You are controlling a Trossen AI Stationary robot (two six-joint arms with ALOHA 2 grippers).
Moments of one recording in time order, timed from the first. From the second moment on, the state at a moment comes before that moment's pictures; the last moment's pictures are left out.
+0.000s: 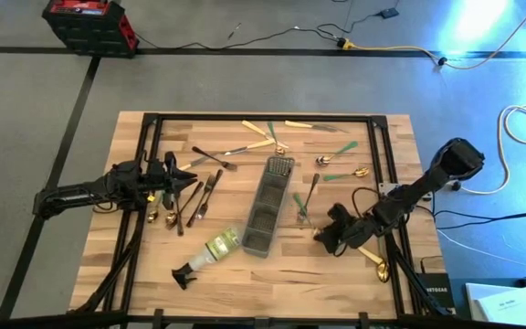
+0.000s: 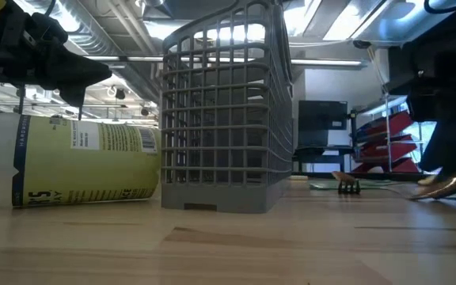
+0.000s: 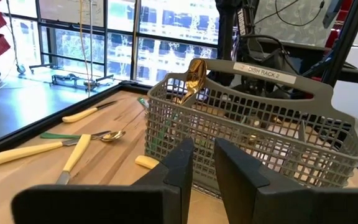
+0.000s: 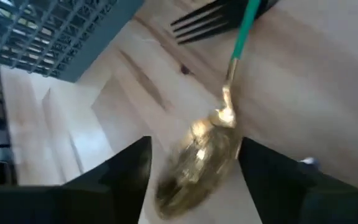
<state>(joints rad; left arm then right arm) 0.18 0.01 0.01 0.01 0.01 -0.14 0.60 1.31 0.29 0.15 0.36 1.39</state>
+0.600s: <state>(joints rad) 0.18 0.01 0.01 0.01 0.01 -0.14 0.43 1.28 0.77 -0.43 0.21 0.78</state>
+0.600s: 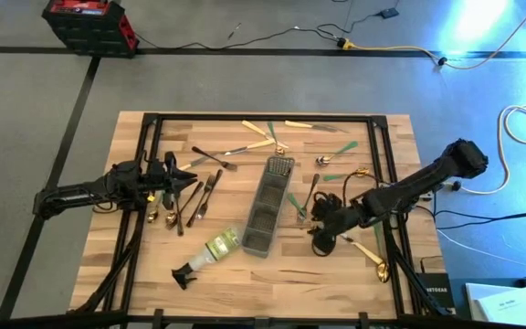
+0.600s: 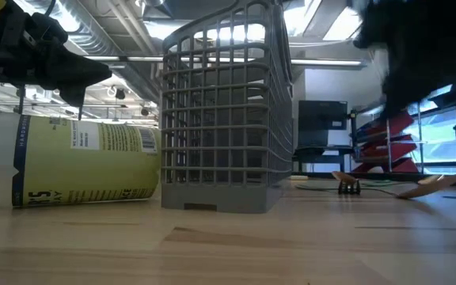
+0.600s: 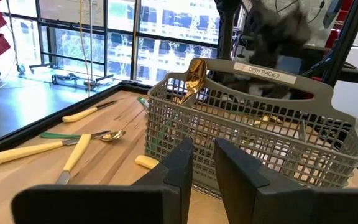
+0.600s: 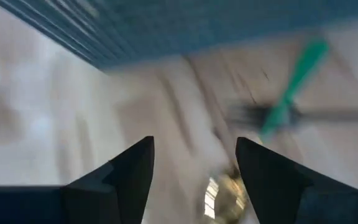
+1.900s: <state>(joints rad) 0.18 0.01 0.01 0.01 0.01 -0.14 0.75 1.75 0.88 -0.75 0.59 0.35</state>
